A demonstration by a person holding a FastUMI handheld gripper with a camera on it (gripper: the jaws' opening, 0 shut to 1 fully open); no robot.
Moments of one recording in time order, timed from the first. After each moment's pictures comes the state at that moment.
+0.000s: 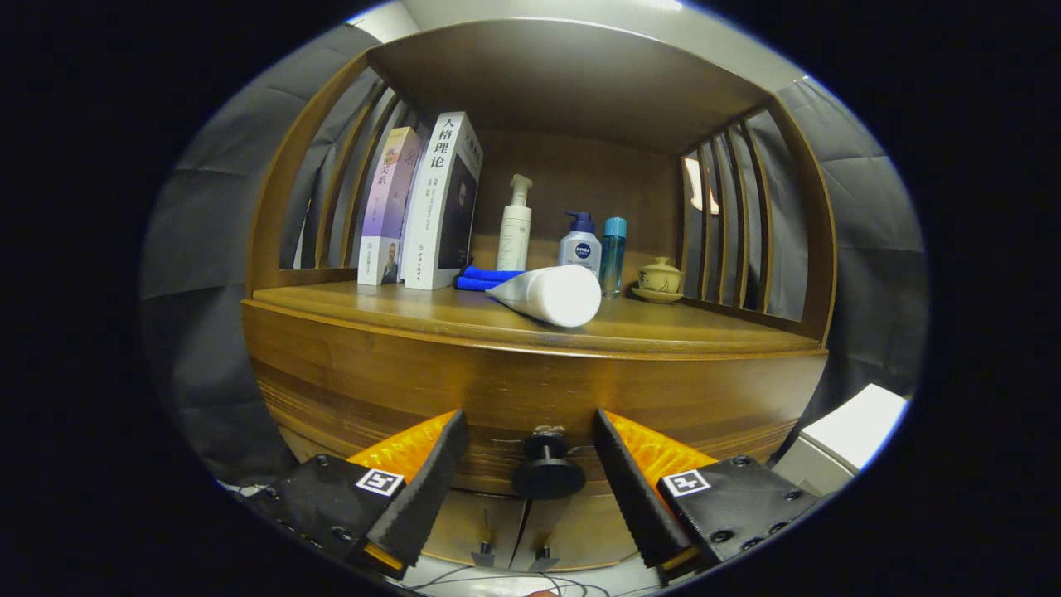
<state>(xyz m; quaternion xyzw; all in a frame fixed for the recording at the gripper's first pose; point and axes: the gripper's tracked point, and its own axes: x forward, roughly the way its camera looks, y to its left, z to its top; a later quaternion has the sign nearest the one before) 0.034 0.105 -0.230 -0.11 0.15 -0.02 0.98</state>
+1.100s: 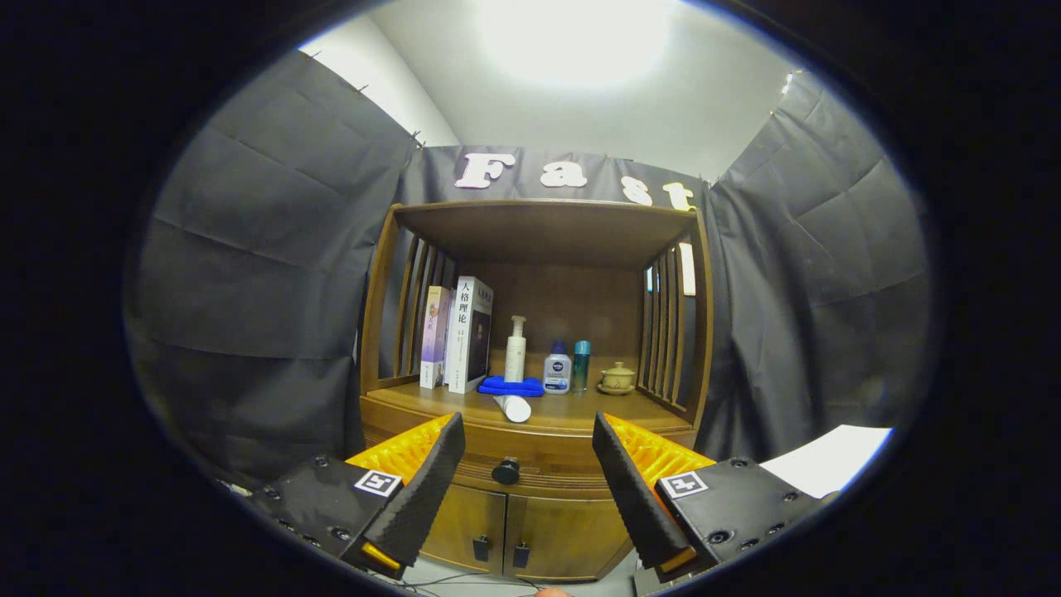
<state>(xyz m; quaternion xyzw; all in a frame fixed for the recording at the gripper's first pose) -0.141 0.066 -0.057 -0.08 0.01 0.05 1.00</state>
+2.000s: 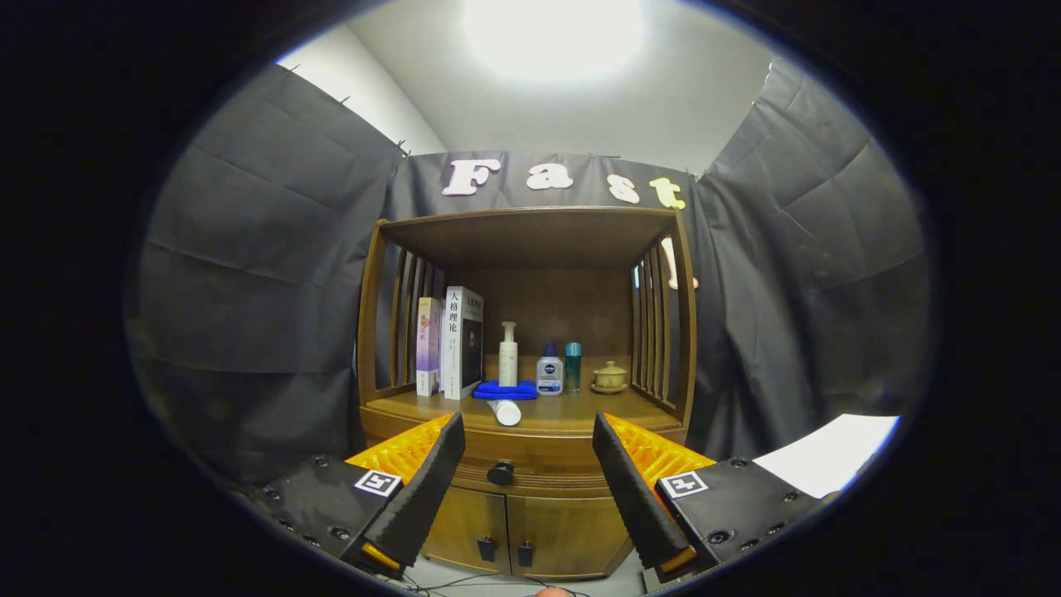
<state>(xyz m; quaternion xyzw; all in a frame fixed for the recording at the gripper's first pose) -0.027 0.048 -0.068 -0.05 0.02 0.04 1.00</state>
